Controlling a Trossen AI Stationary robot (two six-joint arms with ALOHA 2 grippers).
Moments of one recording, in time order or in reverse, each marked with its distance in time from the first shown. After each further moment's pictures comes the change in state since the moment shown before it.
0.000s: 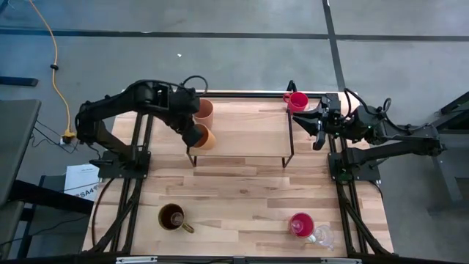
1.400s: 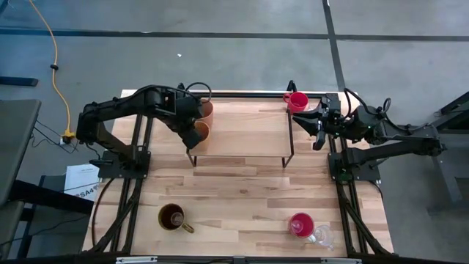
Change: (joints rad) left arm 0.003 -0.005 -0.128 0.000 -0.062 0.011; right arm 0.000 0.000 0.000 0.000 0.000 0.000
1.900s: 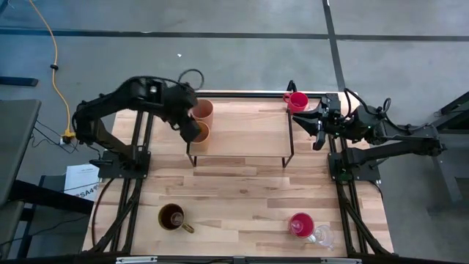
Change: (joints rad) left arm 0.000 -0.012 0.196 0.011 -0.001 0.045; right arm 0.000 0.000 0.000 0.000 0.000 0.000
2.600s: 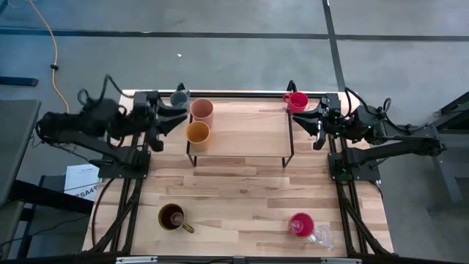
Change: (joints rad) left arm -0.297 -0.670 -0.843 1.411 -0.232 0.248; right arm 0.000 0.000 0.000 0.003 0.000 0.035
